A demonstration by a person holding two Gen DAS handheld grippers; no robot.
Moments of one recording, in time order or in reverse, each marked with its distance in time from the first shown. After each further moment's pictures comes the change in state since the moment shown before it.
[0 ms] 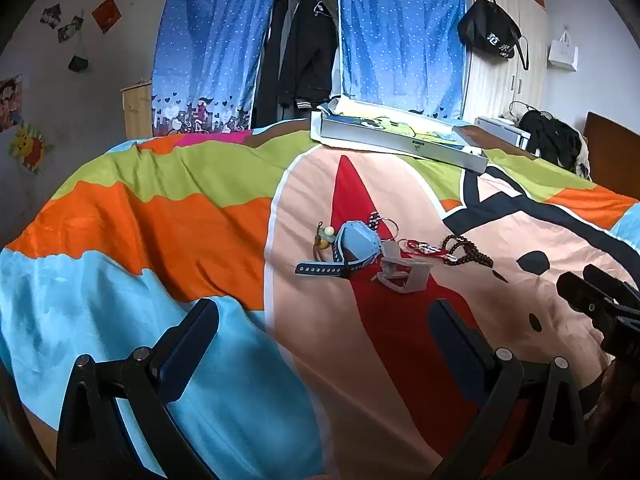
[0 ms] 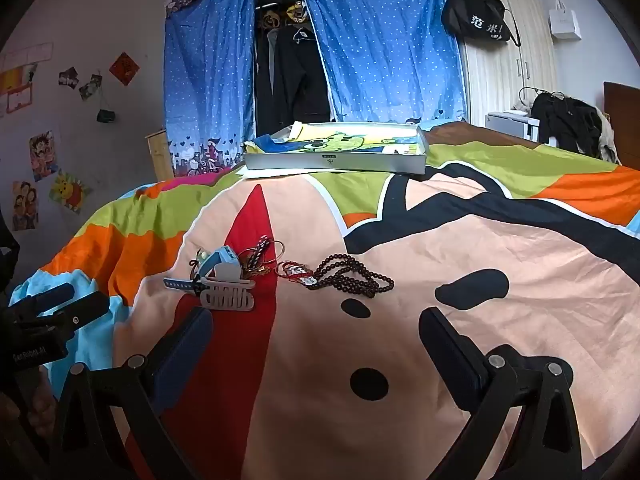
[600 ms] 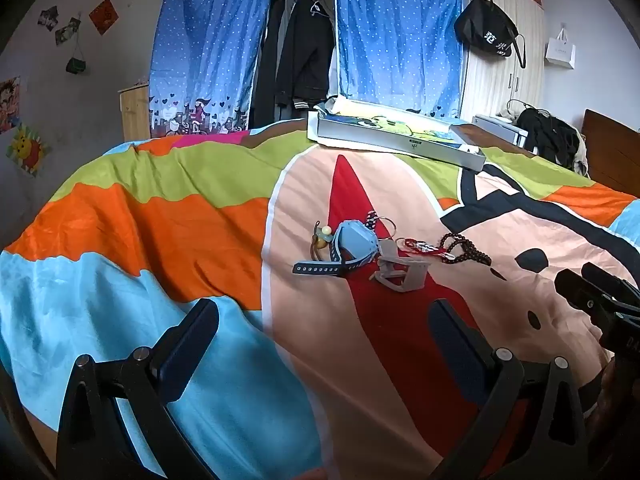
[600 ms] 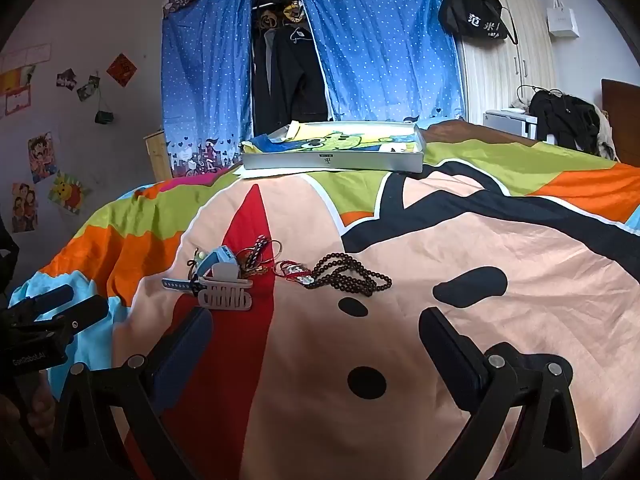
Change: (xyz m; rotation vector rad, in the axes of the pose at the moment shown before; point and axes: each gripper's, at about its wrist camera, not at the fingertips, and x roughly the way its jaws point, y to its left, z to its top) left arm 0.000 -0.002 -0.001 0.017 -0.002 -0.002; right arm 0.000 -0.002 -0.001 0.008 0.001 0.001
